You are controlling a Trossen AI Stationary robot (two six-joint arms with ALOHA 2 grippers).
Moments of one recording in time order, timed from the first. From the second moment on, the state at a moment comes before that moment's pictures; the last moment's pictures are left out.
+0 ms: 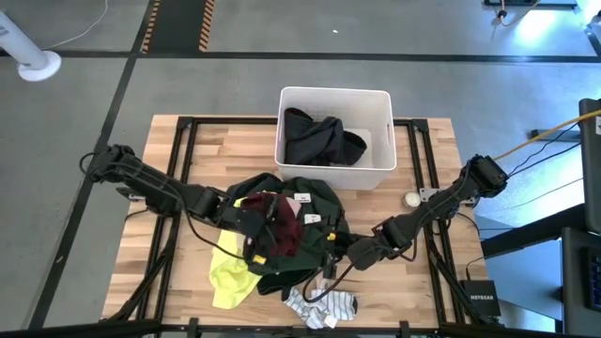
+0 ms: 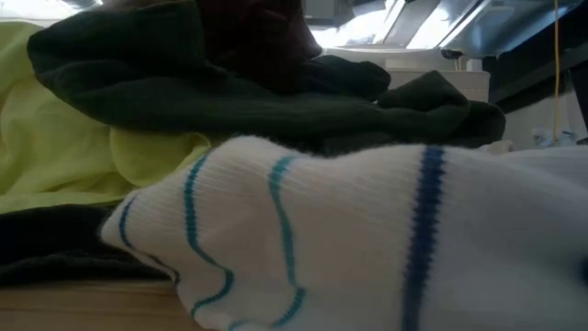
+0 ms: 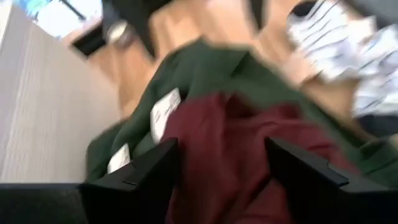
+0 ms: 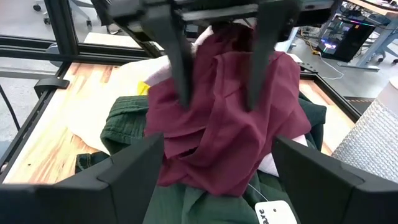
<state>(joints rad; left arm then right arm) -0.38 1.45 1.18 -0.43 -0.31 0.26 0.55 1.60 1.08 0.05 0.69 0.16</state>
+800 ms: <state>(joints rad) -0.39 1.32 1.18 -0.19 -0.32 0.41 0.60 1.60 1.09 0.04 0.77 0.14</state>
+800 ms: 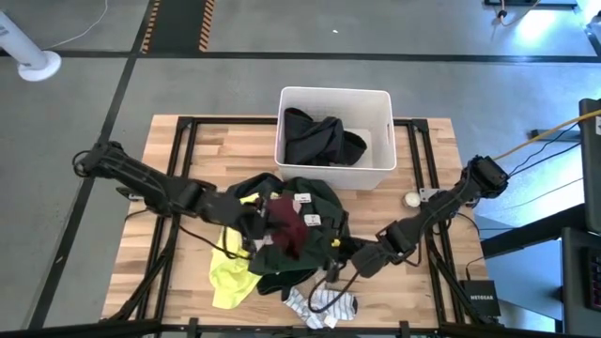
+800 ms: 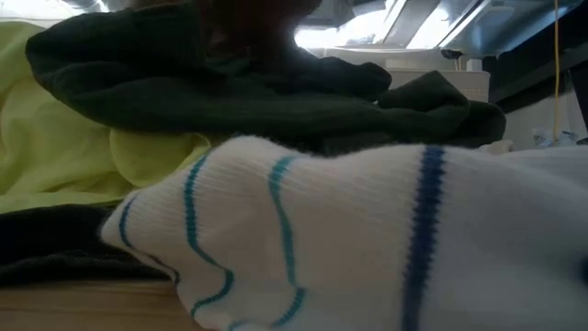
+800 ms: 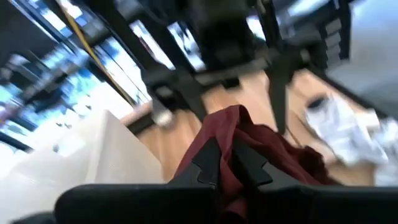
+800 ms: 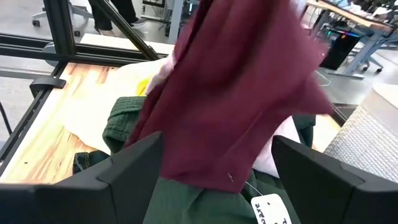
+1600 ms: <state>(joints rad) -0.02 1.19 0.96 0.20 -0.28 0.50 0.60 1.60 1.09 0.04 0.77 0.15</state>
